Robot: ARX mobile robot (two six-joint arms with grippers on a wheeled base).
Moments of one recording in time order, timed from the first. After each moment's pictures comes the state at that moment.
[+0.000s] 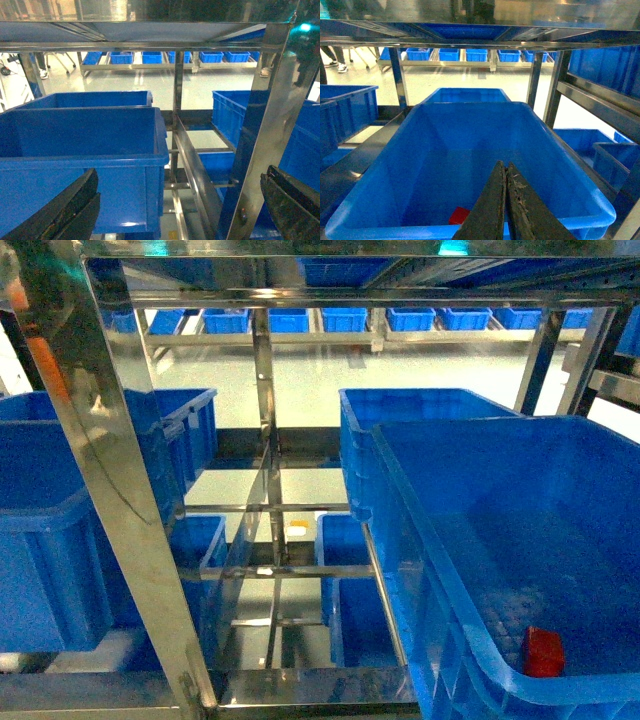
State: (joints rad) left arm 0.00 0.01 0.02 0.00 0.00 0.00; right arm 0.00 0.00 0.01 0.00 0.00 0.00
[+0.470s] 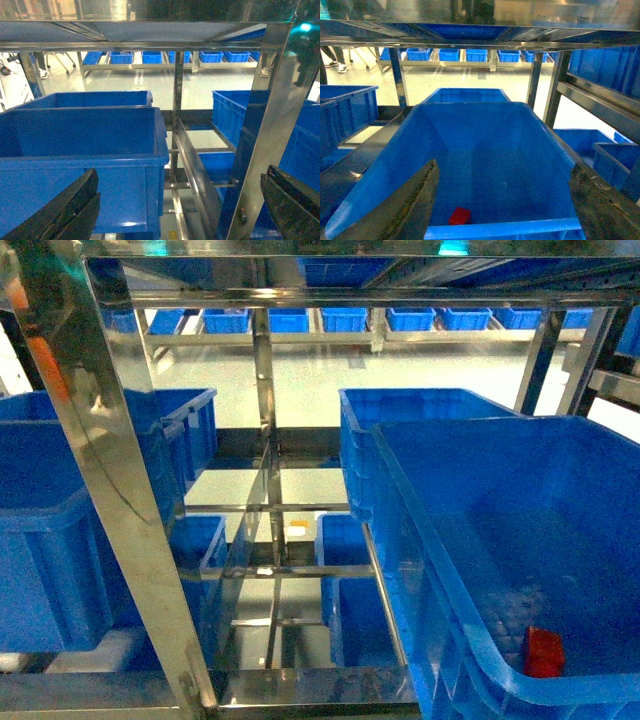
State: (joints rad) left arm 0.00 0.01 0.02 0.00 0.00 0.00; right arm 0.00 0.00 0.01 0.00 0.00 0.00
